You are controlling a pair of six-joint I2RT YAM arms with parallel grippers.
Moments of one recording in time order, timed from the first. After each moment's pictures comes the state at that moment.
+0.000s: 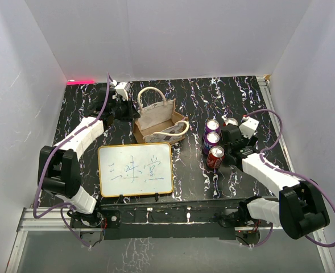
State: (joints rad) left arm -0.24 1.58 1.15 -0.20 0.37 -0.25; right arm 0.33 1.17 0.58 -0.17 0.69 0.62
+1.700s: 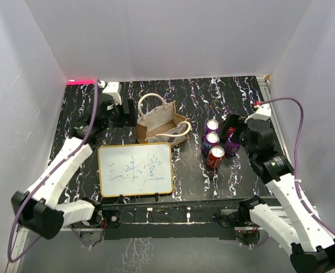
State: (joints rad) left arm -0.41 1.24 1.15 -0.45 -0.10 -0.24; right arm 0.33 0.74 0.83 -0.43 0.26 0.39
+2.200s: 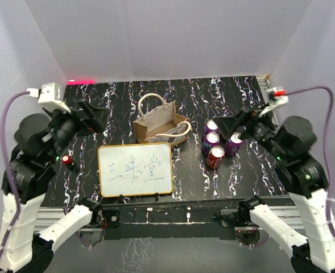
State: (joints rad) left arm -0.41 0.85 1.49 -0.81 -0.11 -0.40; right arm 0.33 0.74 1.22 -0.57 -0.23 0.39
